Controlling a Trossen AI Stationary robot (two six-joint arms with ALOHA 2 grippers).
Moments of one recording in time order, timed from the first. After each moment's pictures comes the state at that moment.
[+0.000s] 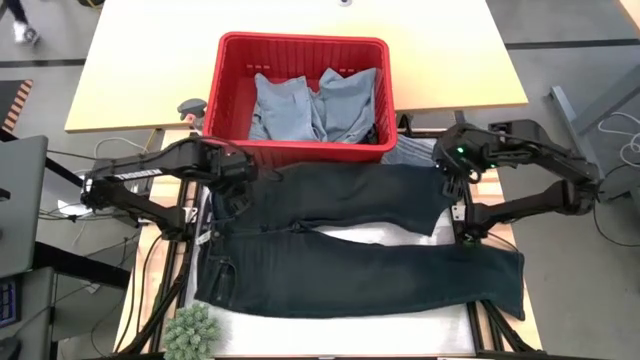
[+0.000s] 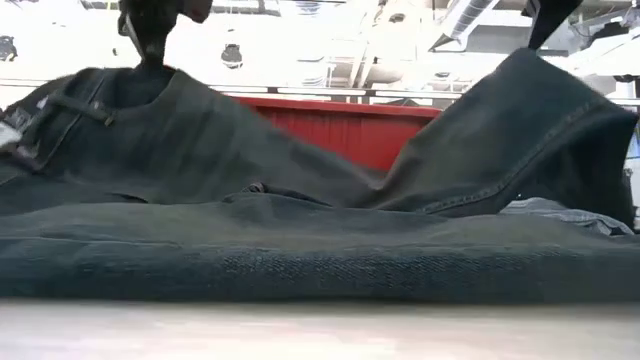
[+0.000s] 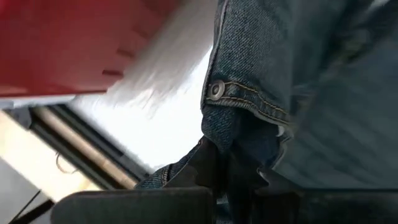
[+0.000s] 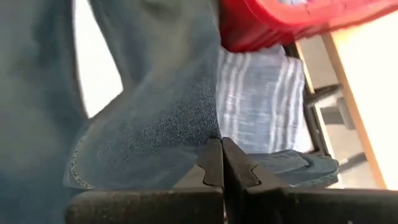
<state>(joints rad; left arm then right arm) 0.14 1.30 1.43 -1.49 -0.25 -0.51 -0.23 1.03 1.48 -1.57 0.24 0.00</state>
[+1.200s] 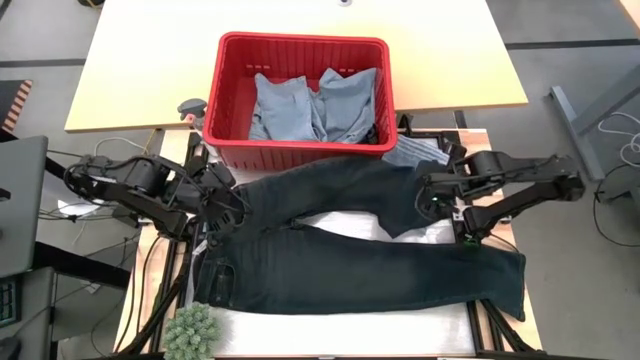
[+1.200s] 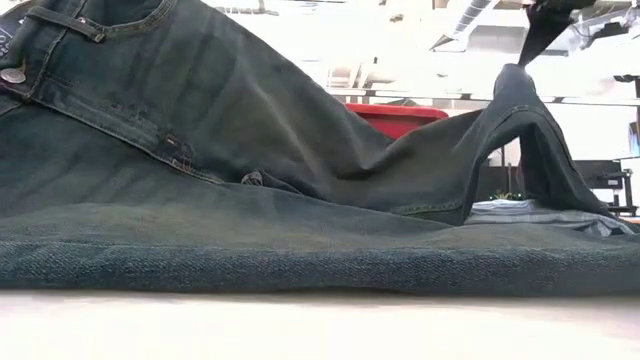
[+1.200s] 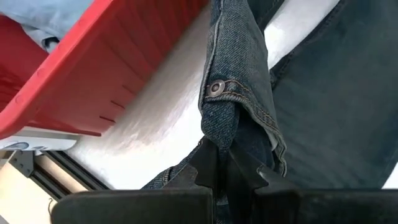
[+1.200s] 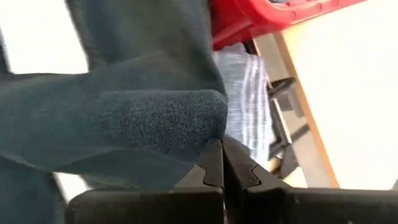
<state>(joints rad) -0.28 1.25 1.63 -1.57 -0.49 -0.76 0.10 1.13 1.32 -1.57 0.63 0.38</state>
